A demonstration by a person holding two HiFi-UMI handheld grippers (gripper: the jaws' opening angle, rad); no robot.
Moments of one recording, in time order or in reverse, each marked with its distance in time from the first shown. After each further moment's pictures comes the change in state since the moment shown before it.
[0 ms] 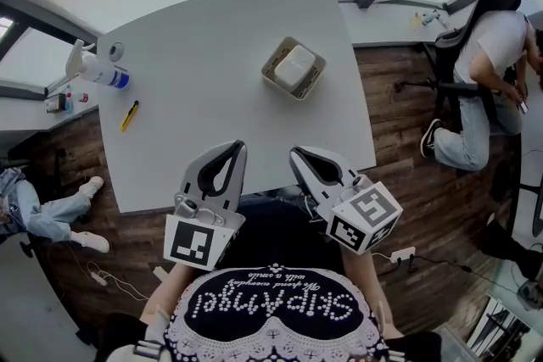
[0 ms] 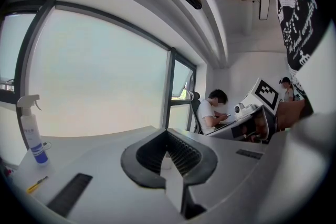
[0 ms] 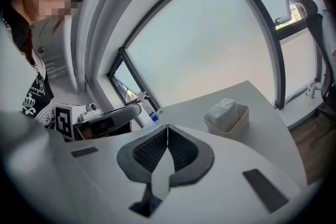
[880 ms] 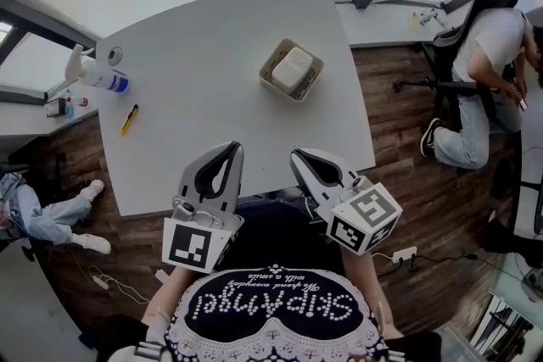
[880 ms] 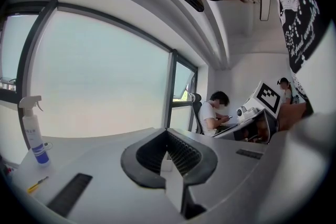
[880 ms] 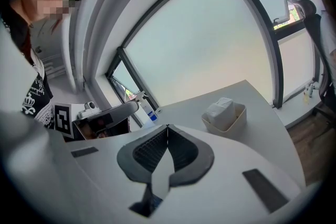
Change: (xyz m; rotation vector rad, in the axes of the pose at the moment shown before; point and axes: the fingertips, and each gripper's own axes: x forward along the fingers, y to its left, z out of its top) left arm -0.002 0.005 0.004 -0.006 -0.013 0.013; right arm 0.000 -0.002 -0.002 0.012 0.011 -0.020
